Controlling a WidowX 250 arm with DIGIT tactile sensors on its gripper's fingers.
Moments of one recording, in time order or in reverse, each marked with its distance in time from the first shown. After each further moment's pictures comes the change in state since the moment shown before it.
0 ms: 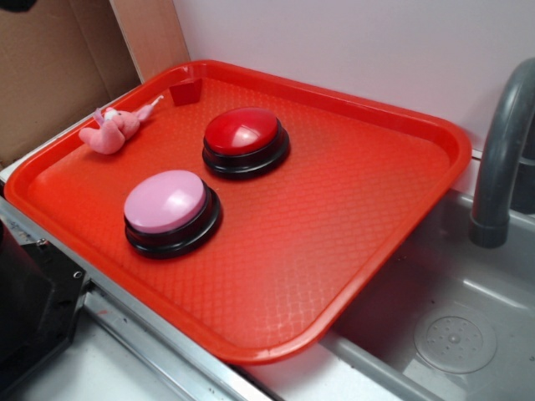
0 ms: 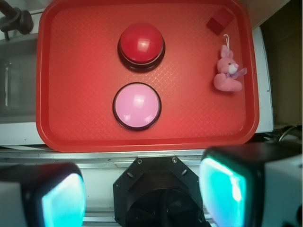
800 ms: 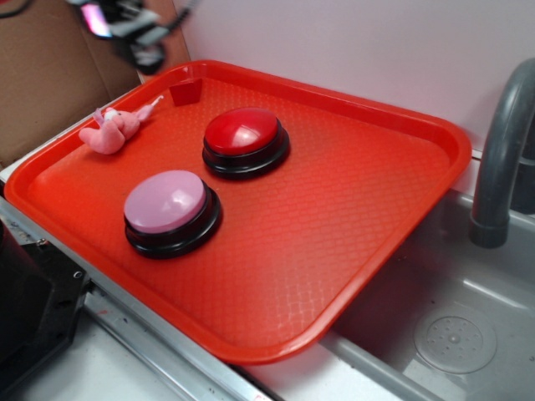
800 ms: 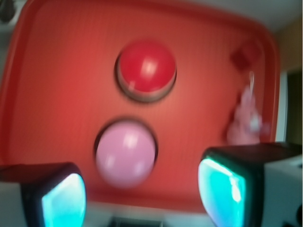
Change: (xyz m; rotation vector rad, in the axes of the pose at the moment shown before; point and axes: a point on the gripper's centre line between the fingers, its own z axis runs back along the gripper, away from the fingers) arm 0.089 -0.004 -0.093 0.086 -0.010 -0.203
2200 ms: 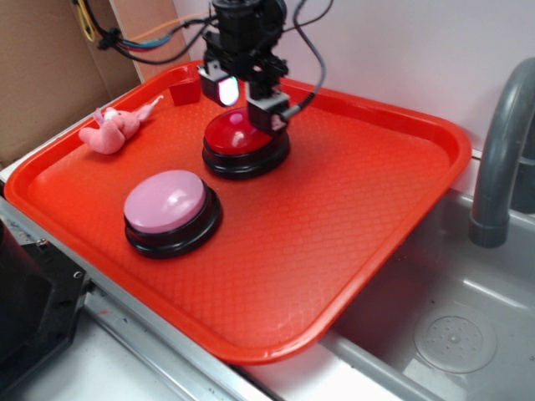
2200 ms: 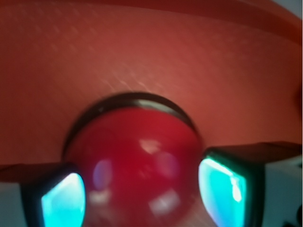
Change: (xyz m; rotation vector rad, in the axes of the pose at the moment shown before) arm 0.061 0.032 -0.088 0.021 0.147 0.133
